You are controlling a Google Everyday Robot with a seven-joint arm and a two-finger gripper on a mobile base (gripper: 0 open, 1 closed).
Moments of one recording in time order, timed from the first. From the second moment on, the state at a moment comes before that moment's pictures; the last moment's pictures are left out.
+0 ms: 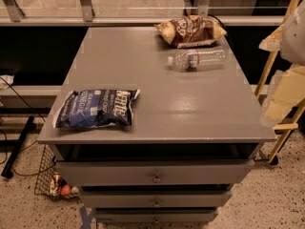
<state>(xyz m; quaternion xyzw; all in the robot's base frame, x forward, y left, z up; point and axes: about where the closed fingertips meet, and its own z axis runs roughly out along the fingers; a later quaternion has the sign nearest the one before) 0.438 -0.215 0.981 -0.60 0.78 -0.04 0.17</state>
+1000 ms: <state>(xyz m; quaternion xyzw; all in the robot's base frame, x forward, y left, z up) 0.545 -0.238 0.972 -0.62 0.75 -0.06 0.22</state>
